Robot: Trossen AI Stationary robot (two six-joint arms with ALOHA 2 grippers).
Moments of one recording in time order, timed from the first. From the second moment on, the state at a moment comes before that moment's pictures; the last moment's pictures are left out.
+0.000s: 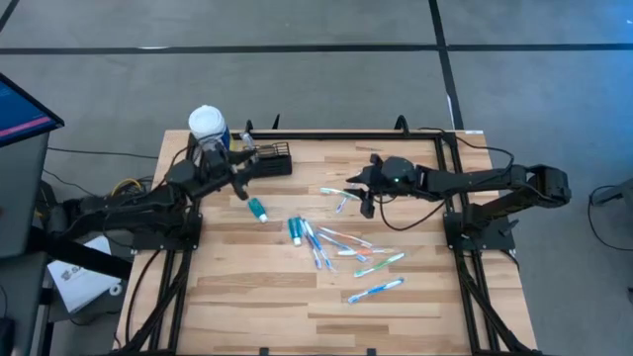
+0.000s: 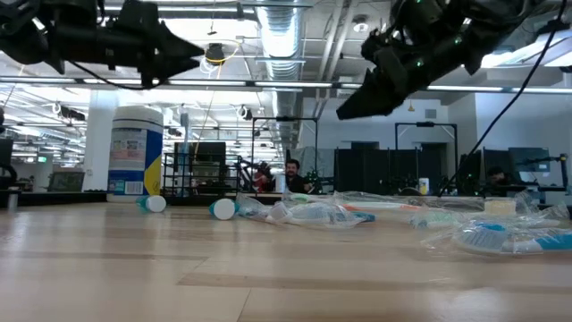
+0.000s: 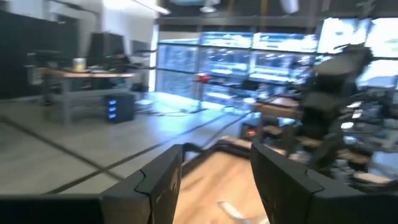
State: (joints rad) left arm 0.36 0.72 0.24 0.64 -0.14 -0.10; right arm -0.22 1.31 0.65 0.18 0.03 -0.04
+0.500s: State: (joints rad) left arm 0.16 0.79 0.24 0.66 -0.14 -0.09; right arm -0.32 1.43 0.65 -0.06 0.03 -0.13
